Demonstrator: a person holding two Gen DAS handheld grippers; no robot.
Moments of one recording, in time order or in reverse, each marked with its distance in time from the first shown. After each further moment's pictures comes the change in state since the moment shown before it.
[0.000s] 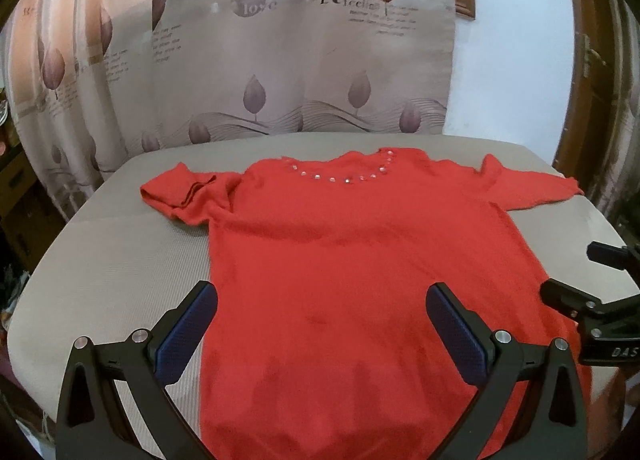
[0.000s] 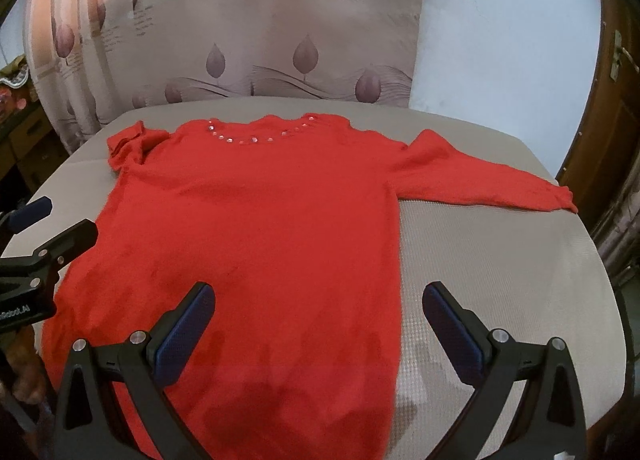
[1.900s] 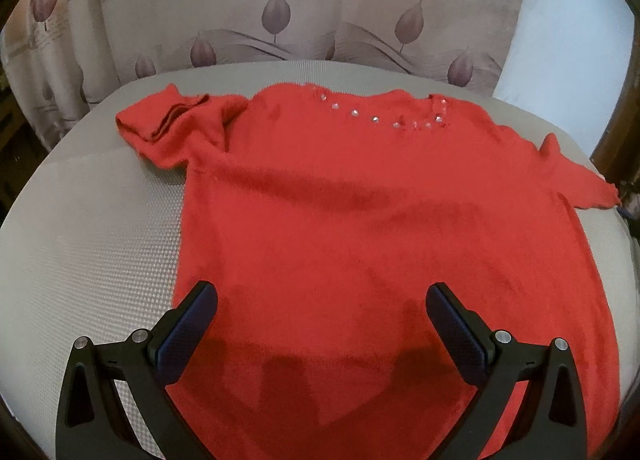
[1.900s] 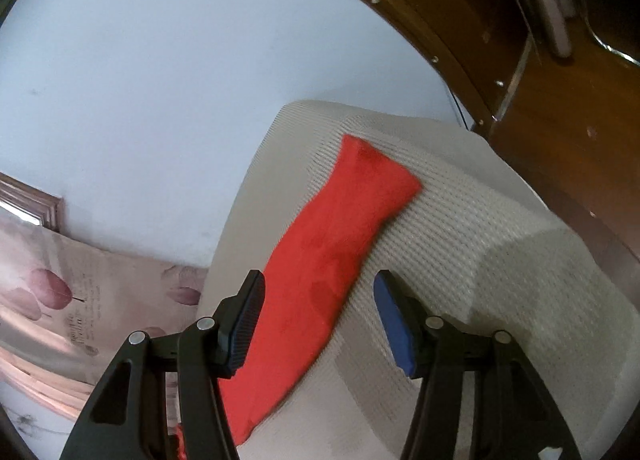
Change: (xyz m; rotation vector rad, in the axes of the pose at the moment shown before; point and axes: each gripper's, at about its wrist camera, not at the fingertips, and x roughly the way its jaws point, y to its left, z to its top) left arm 0.105 0.029 0.003 -0.109 0.245 0.019; right arm 0.156 -0.467 0.017 1.117 -0.052 0.259
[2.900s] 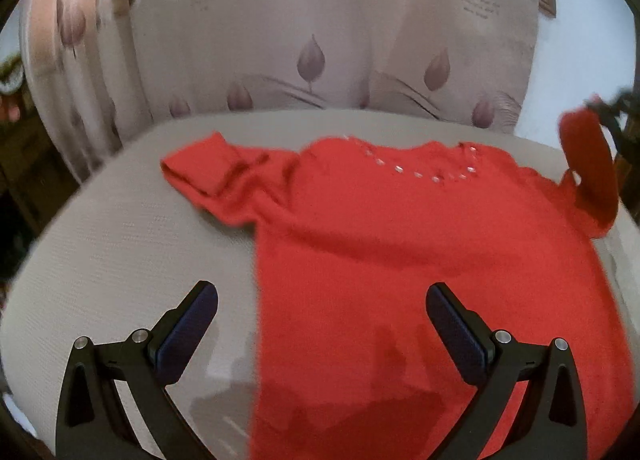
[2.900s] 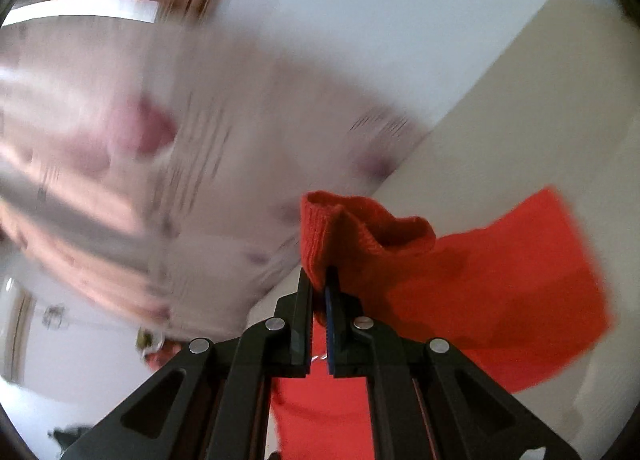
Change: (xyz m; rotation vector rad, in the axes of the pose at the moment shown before) left arm -0.023 0.034 0.015 0.014 -0.166 0.102; right arm 0.072 0.250 -0.170 -0.250 0.314 0.358
